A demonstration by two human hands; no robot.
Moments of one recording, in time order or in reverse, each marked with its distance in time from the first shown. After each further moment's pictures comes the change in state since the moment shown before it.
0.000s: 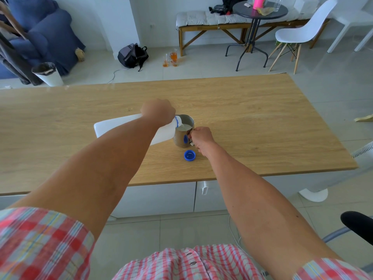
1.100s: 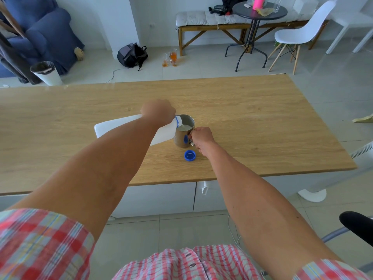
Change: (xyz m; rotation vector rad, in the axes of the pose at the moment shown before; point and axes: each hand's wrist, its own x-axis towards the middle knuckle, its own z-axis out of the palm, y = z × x) left_hand -0.001 -0.001 0.000 -0.025 -0.005 -0.007; right_hand -0.002 0.000 -0.001 -0.001 -0.008 0.005
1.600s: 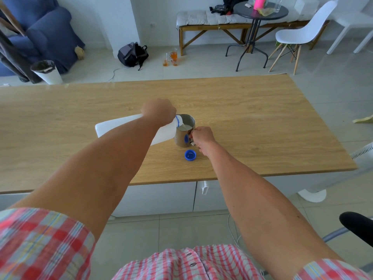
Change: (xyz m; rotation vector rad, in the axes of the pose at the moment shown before) left_hand 0.000 -0.003 0.001 -0.005 0.006 0.003; right_hand -0.001 0.000 0.000 -0.015 0.004 -0.006
